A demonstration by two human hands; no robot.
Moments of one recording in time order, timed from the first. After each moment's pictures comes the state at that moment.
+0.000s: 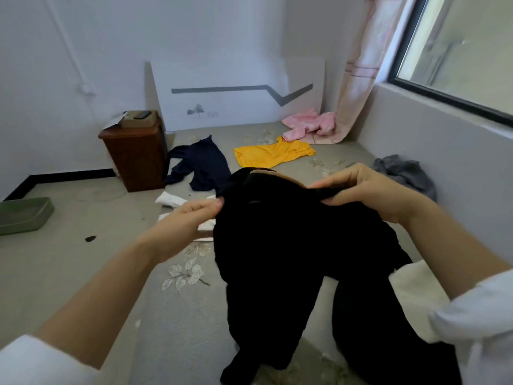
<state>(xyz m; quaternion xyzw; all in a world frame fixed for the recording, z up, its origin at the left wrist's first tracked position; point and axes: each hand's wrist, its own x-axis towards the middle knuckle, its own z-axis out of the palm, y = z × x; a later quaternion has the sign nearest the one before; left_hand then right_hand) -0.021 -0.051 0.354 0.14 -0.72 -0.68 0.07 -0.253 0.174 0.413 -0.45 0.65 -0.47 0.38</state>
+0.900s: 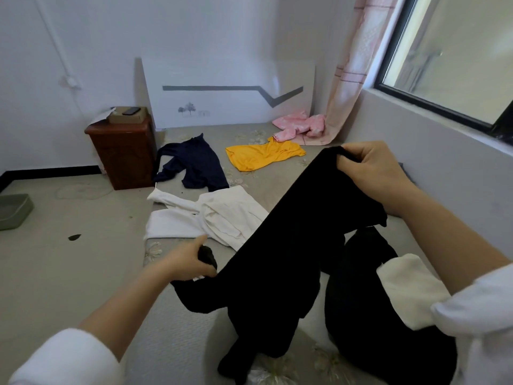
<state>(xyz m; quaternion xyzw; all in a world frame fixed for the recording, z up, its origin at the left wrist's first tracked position) -0.004 -0.075 0.257 0.33 -0.88 -0.30 -0.14 -0.218 0.169 0.424 -0.42 0.73 -0.53 0.07</state>
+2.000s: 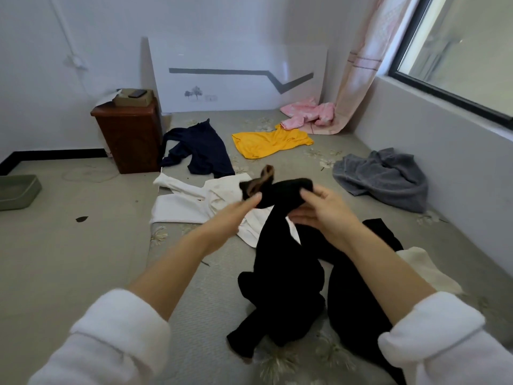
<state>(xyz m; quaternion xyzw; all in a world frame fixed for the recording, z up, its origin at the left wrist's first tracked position) -0.047 -0.021 0.308 0.26 -0.68 -0.68 0.03 -0.180 0.126 0.328 -0.23 0.66 -0.63 0.34</state>
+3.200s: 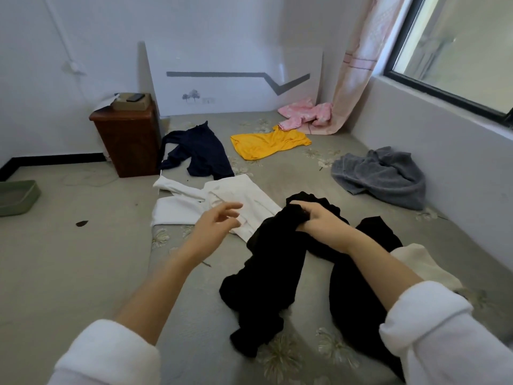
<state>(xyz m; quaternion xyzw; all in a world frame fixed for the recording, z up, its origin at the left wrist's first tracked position) -0.013 -0.037 0.276 0.24 -0.74 -0.60 0.16 -0.185 0.139 0.309 -0.44 0.69 -0.45 0.35</state>
